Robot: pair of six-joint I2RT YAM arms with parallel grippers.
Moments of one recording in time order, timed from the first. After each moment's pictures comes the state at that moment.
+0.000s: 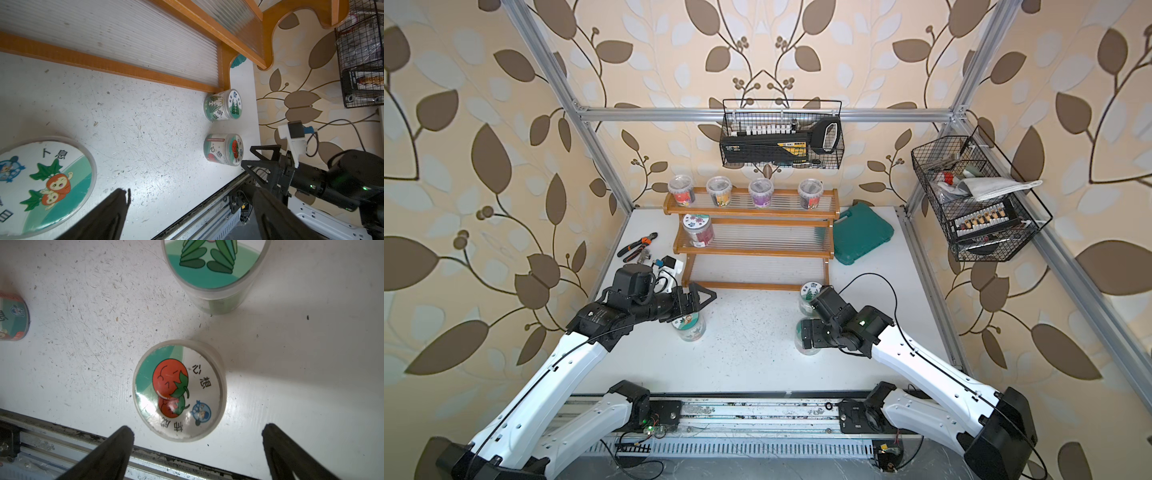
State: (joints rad) left arm -0.36 0.87 0.83 -0.68 0.50 -0.64; right arm 0.69 1.02 0.77 -0.91 0.09 0.66
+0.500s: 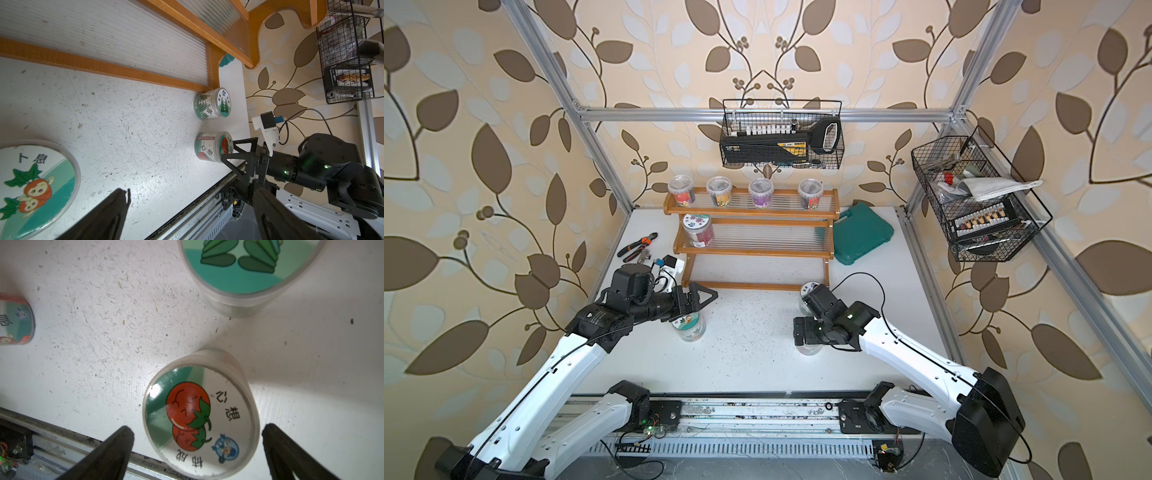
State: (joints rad) left arm -0.36 0.86 0.83 -0.66 0.54 -0.66; right arm 0.69 1.14 0.77 -0.82 0.04 0.67
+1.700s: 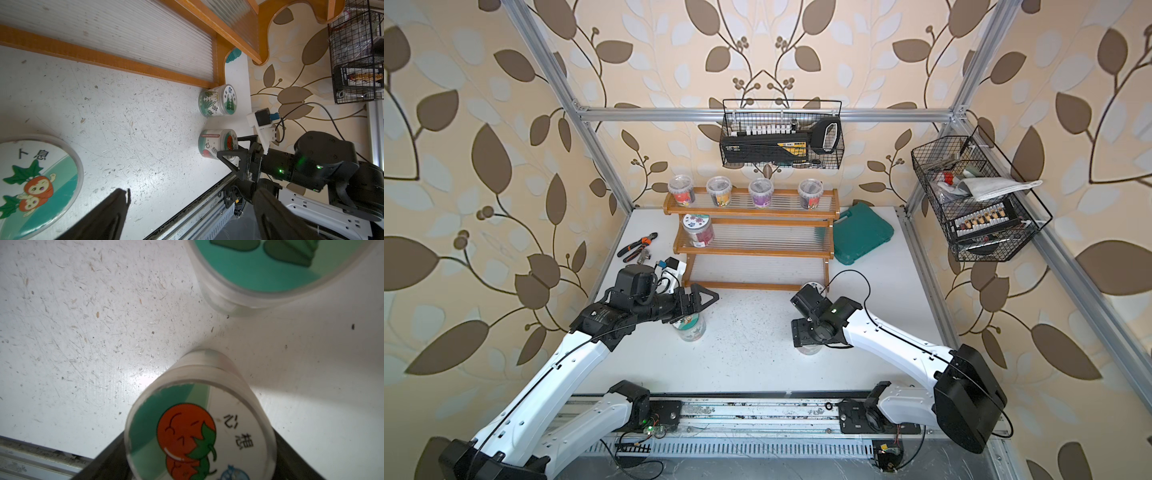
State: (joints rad) left arm -0.36 0.88 0.81 -0.66 0.54 -0.66; right arm 0.73 1.26 0.81 -0.83 0.10 0.66
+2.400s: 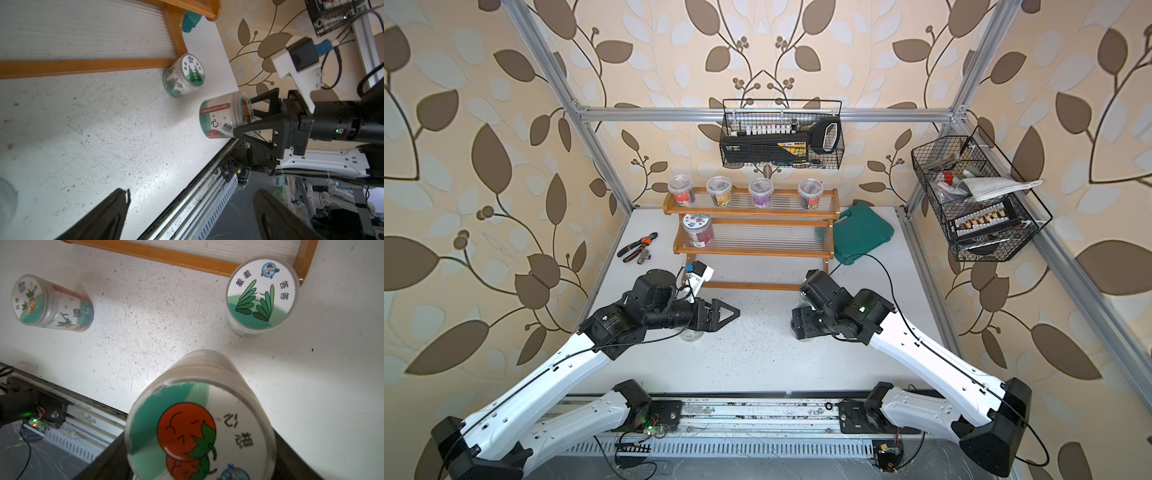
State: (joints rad) left arm -0.74 0.90 0.87 -0.58 0.41 -0.59; right arm 0.78 1.08 1.09 -1.09 0.09 0.61
